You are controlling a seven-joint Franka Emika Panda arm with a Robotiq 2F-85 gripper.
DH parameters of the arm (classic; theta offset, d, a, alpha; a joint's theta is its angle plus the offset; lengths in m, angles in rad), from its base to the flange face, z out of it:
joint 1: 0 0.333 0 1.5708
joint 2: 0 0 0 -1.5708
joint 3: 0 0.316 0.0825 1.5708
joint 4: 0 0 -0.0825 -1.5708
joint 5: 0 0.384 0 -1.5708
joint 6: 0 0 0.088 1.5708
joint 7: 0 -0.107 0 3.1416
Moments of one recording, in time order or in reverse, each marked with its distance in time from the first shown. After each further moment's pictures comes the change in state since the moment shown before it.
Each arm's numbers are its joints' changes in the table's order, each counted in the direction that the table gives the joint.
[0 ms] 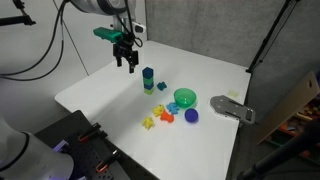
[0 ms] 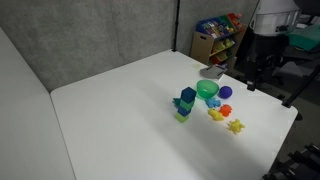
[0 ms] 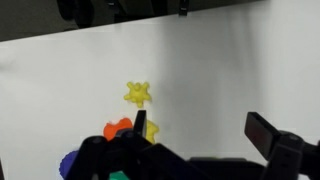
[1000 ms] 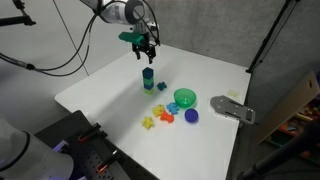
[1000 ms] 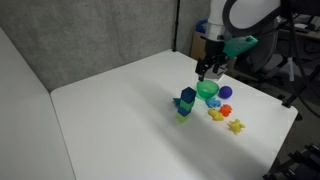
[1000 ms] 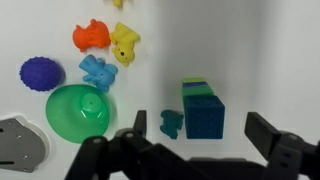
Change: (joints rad) arm 0.067 -0.391 -0.010 0.348 -0.086 -0.263 -0.015
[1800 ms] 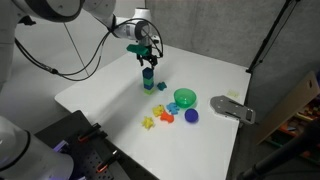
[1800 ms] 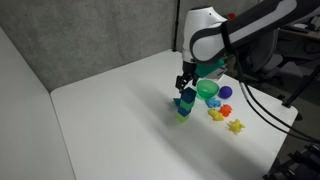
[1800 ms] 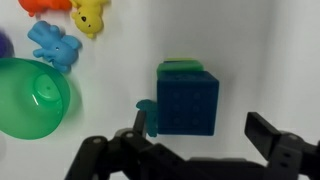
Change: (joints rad) arm 0.082 -0.319 -0.035 0.250 0.000 -0.070 -0.002
